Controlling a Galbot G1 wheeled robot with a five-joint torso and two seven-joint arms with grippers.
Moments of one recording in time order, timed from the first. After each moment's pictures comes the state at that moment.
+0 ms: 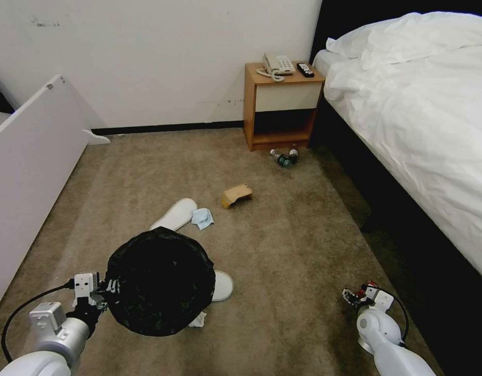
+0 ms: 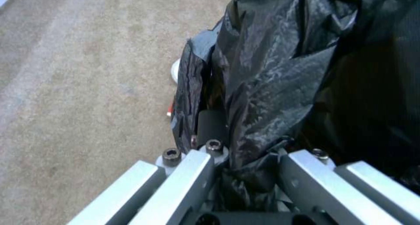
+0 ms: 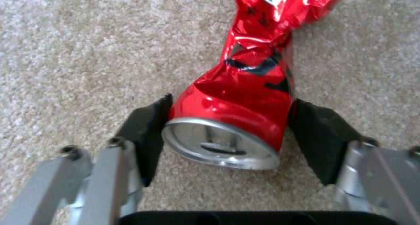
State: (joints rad) left arm 1.74 -1.15 -0.83 -2.16 -0.63 0.36 0.00; right arm -1.15 1.18 0.41 1.23 0.87 -0.23 0.43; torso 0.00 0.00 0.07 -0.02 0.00
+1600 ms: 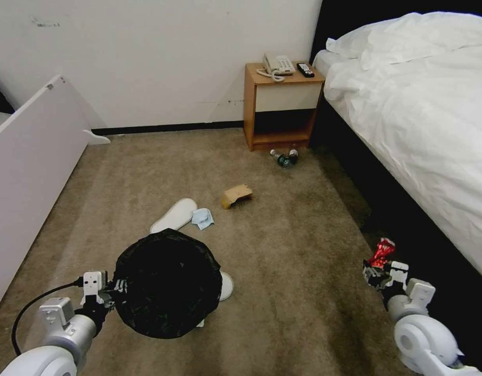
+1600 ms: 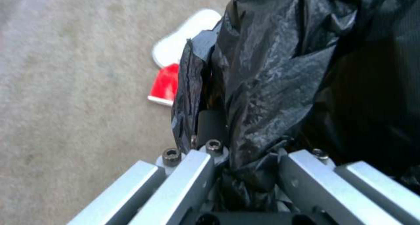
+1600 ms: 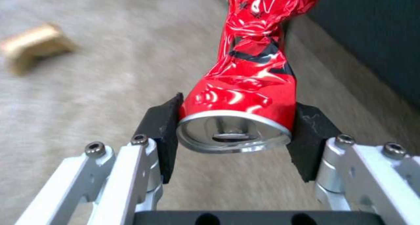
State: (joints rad) left arm 1.73 -1.09 -0.78 -2.20 -0.69 0.47 -0.06; right arm -1.57 0.84 0.55 2.00 0.87 -0.20 0.41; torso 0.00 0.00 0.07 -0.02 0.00
